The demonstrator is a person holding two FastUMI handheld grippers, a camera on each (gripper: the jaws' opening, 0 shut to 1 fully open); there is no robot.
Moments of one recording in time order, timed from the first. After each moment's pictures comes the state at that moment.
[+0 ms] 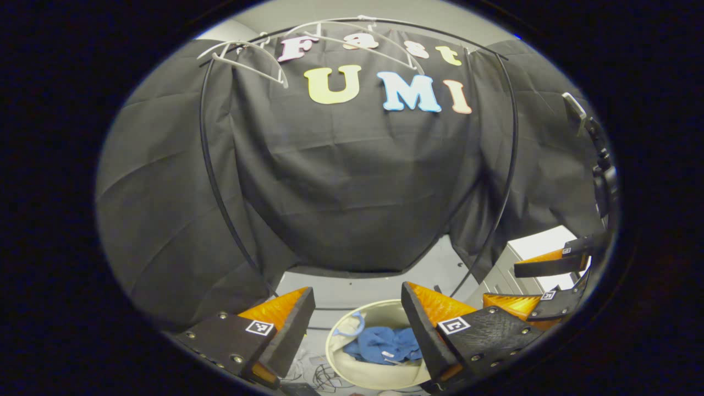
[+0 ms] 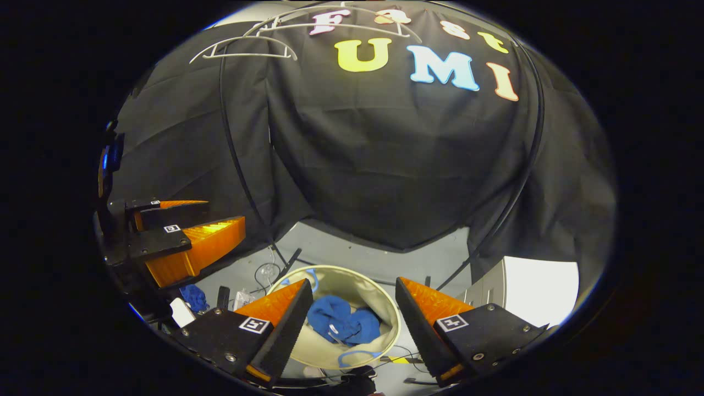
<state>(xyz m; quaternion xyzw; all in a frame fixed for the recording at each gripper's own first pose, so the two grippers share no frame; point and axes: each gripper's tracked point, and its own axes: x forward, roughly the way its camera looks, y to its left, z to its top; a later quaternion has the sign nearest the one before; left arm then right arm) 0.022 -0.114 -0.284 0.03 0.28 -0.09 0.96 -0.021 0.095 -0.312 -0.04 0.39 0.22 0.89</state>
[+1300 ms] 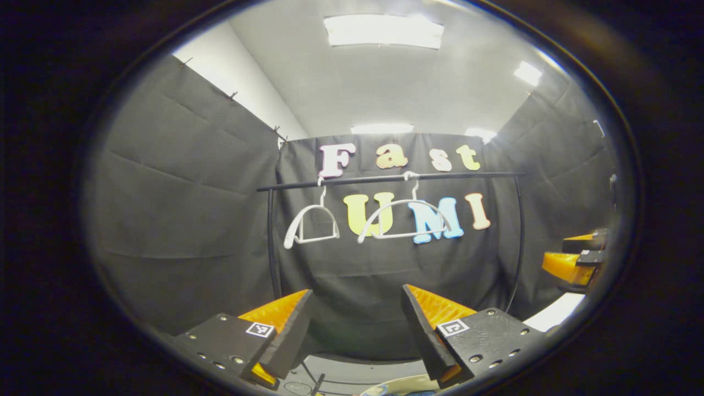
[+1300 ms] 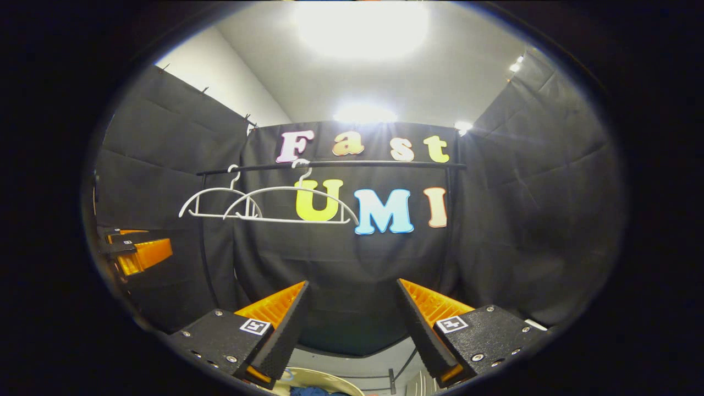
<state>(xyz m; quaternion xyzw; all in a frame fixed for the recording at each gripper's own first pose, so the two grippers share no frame) 0.012 -0.013 0.014 0.00 0.00 -0.03 1.00 0.020 0.020 -0.022 0.00 0.05 0.09 0.99</state>
